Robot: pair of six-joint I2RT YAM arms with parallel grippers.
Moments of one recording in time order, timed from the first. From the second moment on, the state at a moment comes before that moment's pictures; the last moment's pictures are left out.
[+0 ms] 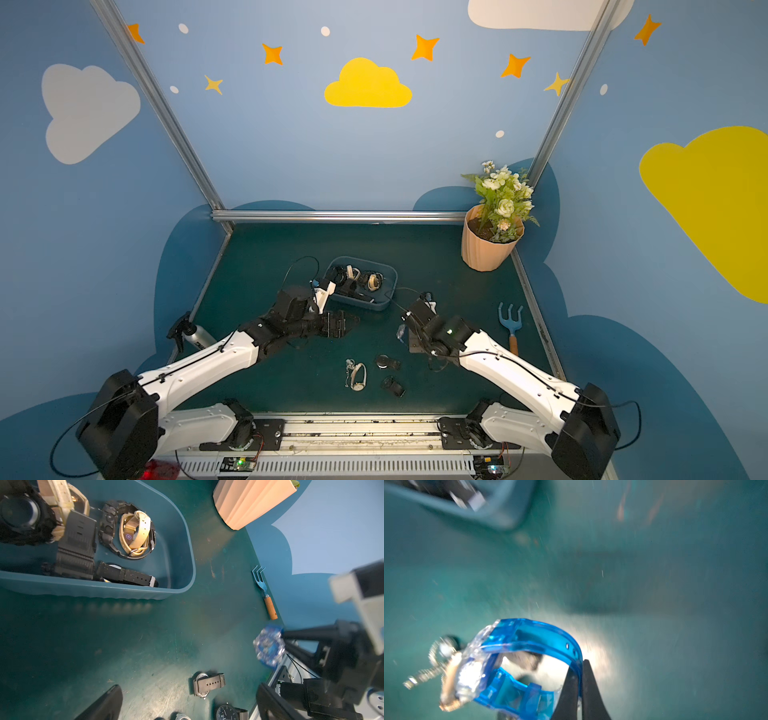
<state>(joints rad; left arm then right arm) -0.61 1.21 0.67 -0.09 0.33 -0.57 0.82 1.17 0.91 -0.85 0.30 0.64</state>
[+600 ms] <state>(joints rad) -0.61 1.09 0.64 -0.18 0.23 -0.56 0.70 1.69 1.34 -0.62 0.26 0.32</state>
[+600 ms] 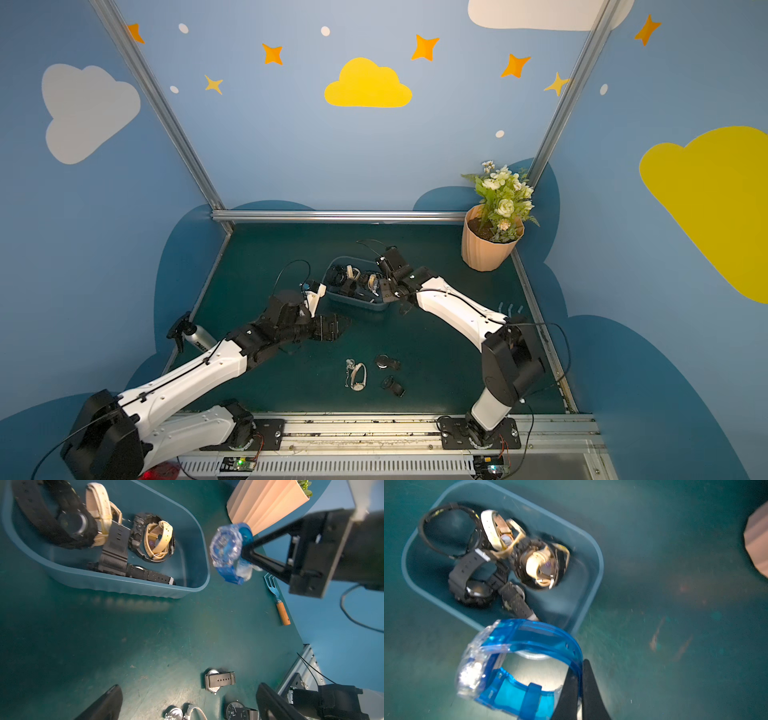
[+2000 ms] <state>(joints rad) -0.62 1.06 0.55 -0.23 0.23 -0.65 0.69 1.64 1.36 -0.51 0.13 0.24</state>
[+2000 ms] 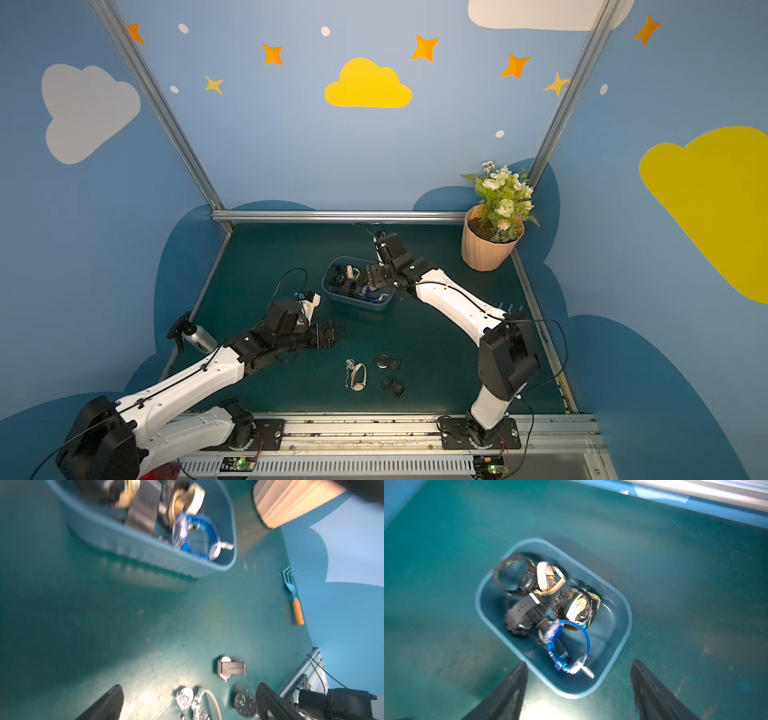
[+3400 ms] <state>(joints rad) -0.99 1.22 0.55 -0.29 0.06 -0.61 0.69 1.47 1.10 -0.48 0.13 0.36</state>
